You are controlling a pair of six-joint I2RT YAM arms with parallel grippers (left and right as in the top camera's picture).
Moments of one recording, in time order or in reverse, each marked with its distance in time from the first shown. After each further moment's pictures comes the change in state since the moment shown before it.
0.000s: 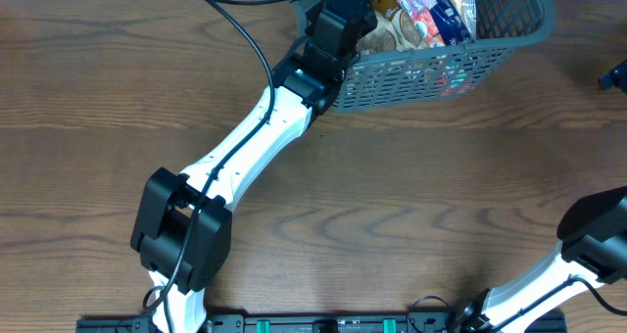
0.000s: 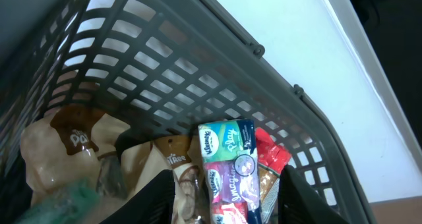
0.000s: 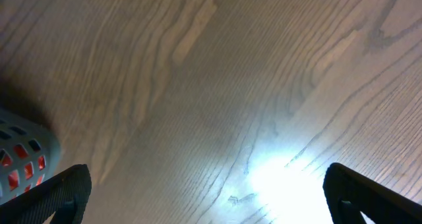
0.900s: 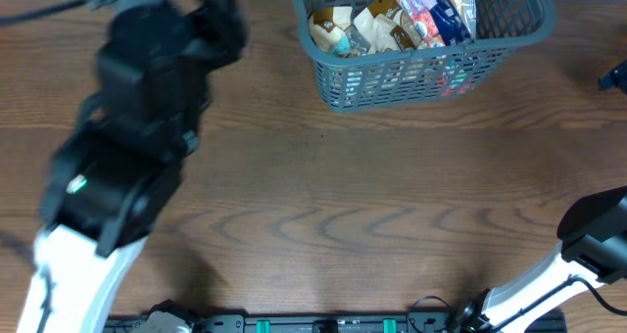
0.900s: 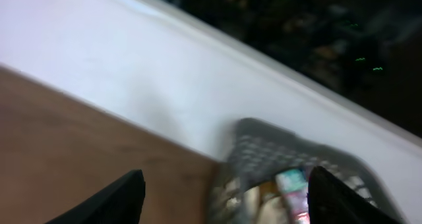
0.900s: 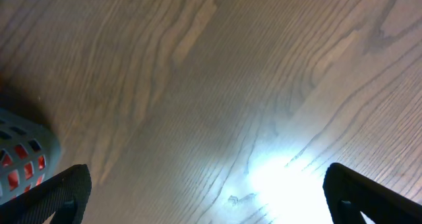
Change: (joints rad) left arm 0.169 -0.718 0.056 -0.751 -0.119 0.395; right arm 0.000 0.000 0.000 0.000 0.000 0.000
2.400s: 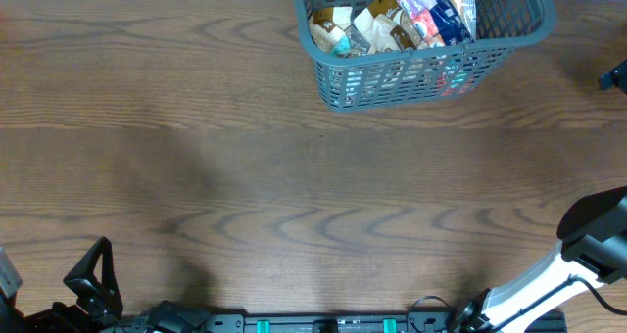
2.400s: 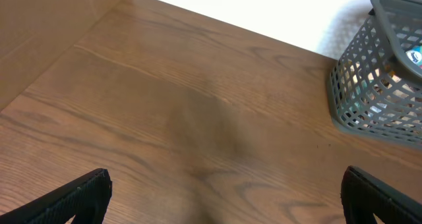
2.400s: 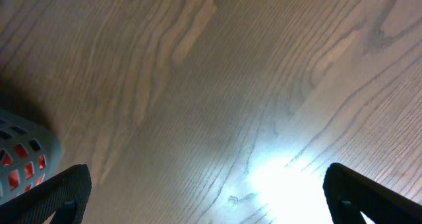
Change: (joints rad) left arm 0.072 -0.584 0.001 -0.924 -0.012 0.103; right arm 0.000 0.000 0.000 0.000 0.000 0.000
